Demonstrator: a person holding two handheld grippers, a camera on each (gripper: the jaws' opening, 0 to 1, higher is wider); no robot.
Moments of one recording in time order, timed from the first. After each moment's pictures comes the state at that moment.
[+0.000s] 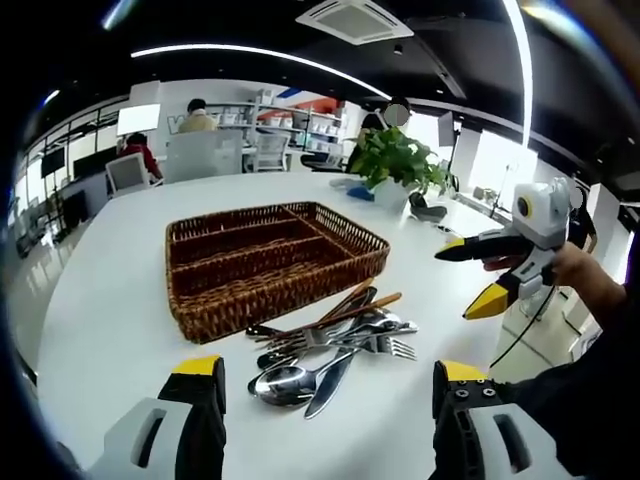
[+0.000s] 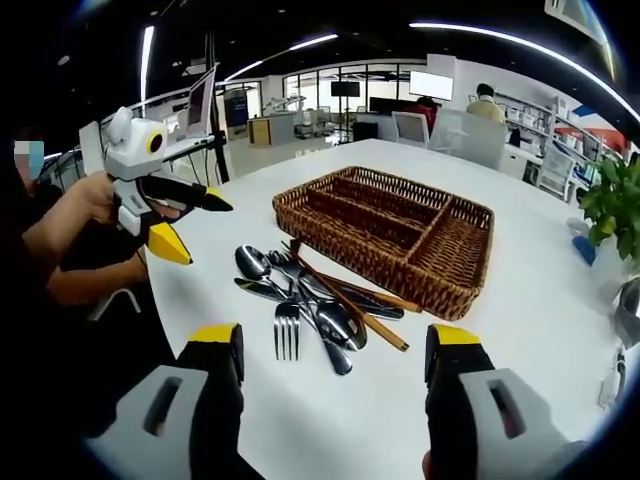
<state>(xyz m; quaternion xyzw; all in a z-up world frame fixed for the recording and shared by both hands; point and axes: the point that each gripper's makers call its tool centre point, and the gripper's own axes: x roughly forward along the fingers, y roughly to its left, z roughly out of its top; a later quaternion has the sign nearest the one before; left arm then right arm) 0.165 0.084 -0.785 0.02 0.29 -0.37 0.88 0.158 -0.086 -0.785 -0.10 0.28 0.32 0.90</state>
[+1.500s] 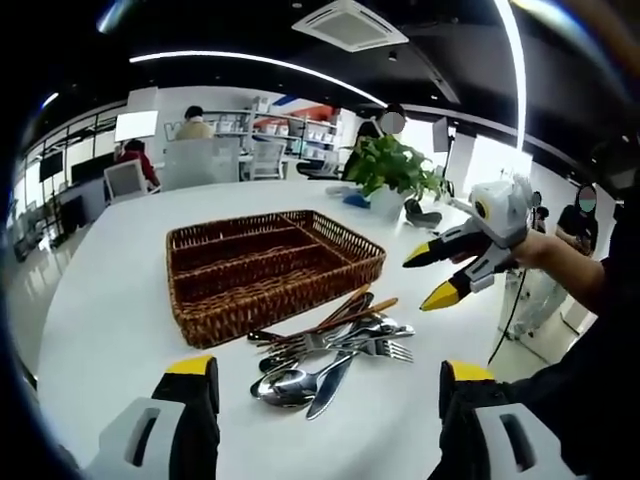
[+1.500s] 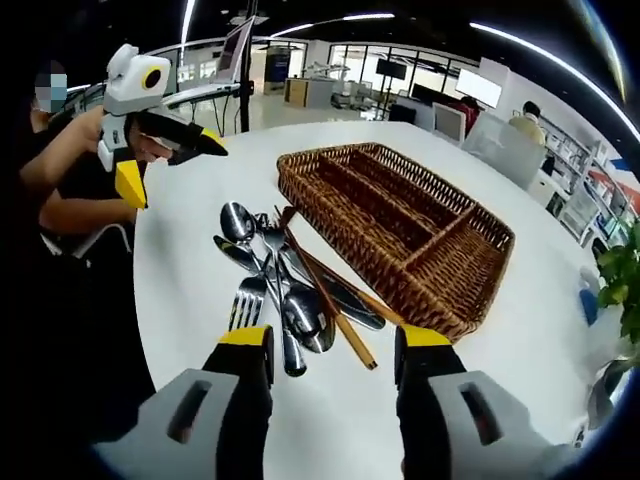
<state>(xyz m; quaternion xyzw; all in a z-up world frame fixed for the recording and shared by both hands) 0.166 0.092 -0.780 0.02 0.27 -0.37 0.89 0.196 -0.091 -0.813 -0.22 0.31 0.38 0.85</state>
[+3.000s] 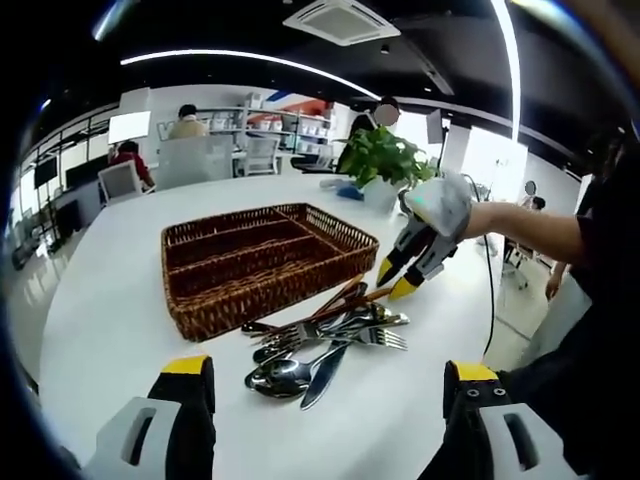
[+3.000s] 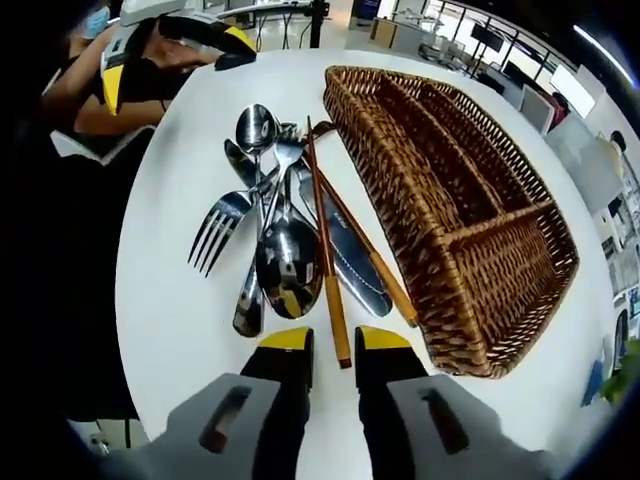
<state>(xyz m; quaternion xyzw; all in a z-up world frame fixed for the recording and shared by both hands) 0.153 0.087 -0.785 0.04 0.28 -0.38 0.88 0.218 -0.102 -0.874 -0.35 0.39 0.48 0.70</state>
